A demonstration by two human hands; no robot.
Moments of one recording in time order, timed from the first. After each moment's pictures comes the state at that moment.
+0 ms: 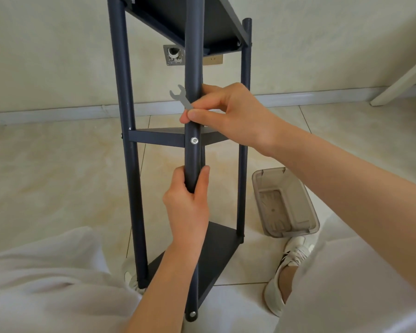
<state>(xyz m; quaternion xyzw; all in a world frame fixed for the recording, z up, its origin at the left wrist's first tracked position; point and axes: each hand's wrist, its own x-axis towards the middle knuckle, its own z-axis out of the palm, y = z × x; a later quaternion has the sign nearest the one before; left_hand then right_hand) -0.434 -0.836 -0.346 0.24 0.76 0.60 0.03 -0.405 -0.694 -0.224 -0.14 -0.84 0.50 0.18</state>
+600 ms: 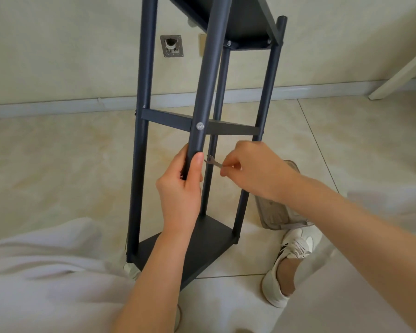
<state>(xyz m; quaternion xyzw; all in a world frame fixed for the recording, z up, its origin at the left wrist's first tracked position) -0.448 -0.841 -0.343 0.30 0.73 0.61 0.06 -0.356 -0.718 -0.285 -0.27 -0.93 0.26 0.01</state>
